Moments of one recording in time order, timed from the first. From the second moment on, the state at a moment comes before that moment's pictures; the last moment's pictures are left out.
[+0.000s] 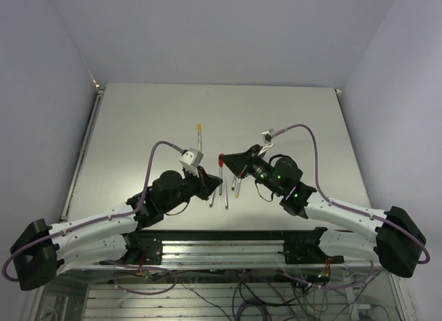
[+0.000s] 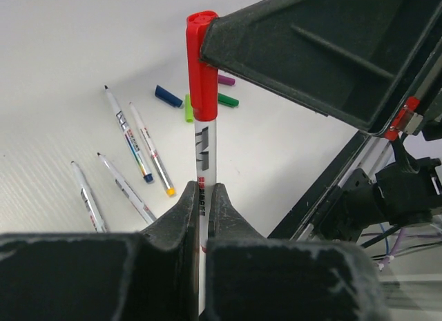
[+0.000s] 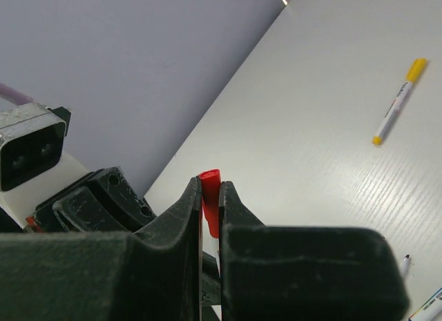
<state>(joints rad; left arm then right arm) -0.98 0.92 0.46 0.30 -0.13 -0.53 0.87 1.11 0.52 0.61 0.01 0.69</state>
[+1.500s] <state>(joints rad) -0.67 1.20 0.84 0.23 -0.20 -0.47 0.81 0.94 0.61 -0.14 0.35 0.72</state>
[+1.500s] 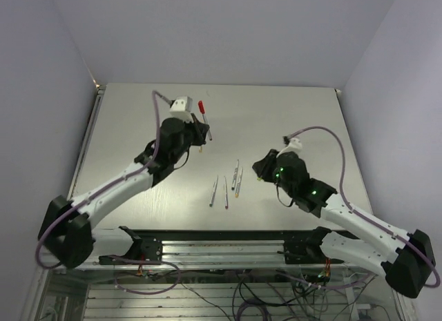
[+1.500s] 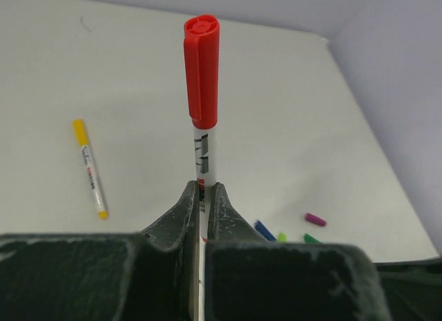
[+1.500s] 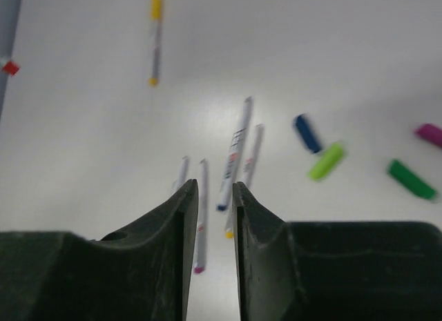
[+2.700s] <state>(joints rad) -0.53 2.11 1.53 -0.36 -0.09 -0.51 0.60 0.88 0.62 -0.25 0.25 0.71</state>
